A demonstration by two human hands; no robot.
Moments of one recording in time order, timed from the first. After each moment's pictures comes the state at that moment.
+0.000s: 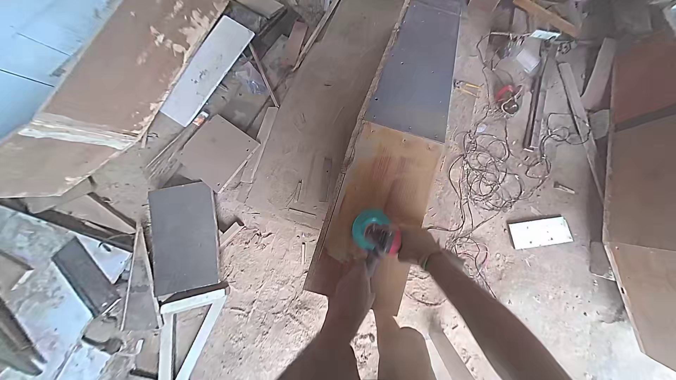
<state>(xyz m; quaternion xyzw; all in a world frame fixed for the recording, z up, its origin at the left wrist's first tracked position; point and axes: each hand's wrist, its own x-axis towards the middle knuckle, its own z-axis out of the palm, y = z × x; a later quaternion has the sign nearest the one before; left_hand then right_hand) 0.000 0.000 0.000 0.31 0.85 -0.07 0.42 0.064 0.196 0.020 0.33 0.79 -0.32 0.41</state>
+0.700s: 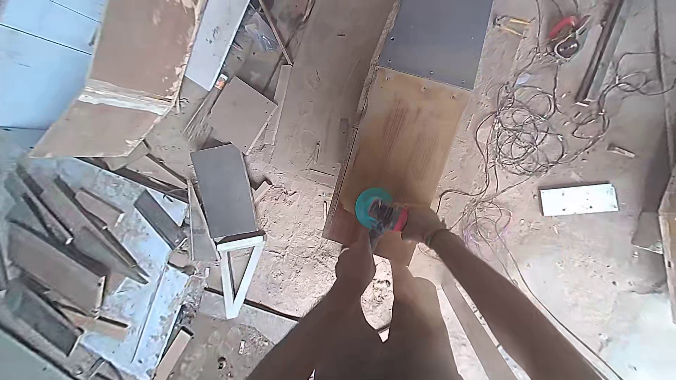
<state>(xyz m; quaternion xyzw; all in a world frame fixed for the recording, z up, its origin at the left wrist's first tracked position) 0.011 -0.026 0.036 0.25 0.82 -0.18 0.48 0.086 0.146 0.001 0.32 0.76 -0.37 0.42</state>
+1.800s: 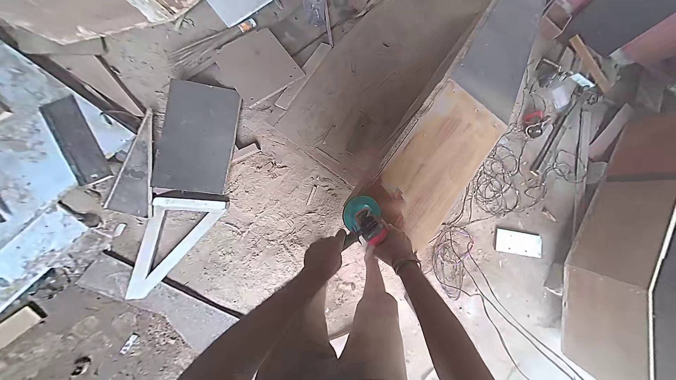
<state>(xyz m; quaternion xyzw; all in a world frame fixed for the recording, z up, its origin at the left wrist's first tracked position) -0.056 -0.238 -0.016 0.30 0.81 -0.09 0.49 0.046 -0.074 -0.017 0.41 0.78 -0.25 0.41</state>
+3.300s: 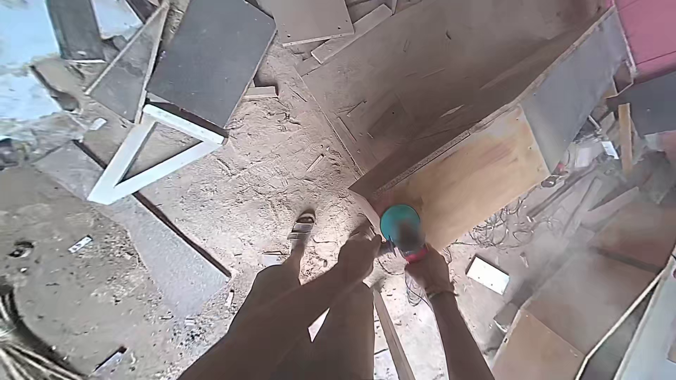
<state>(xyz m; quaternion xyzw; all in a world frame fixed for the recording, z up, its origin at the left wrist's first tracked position) -0.011 -0.201 -0.039 0.29 0.76 0.08 0.57 0.070 -0.030 0.004 0.44 0.75 -0.12 0.47</state>
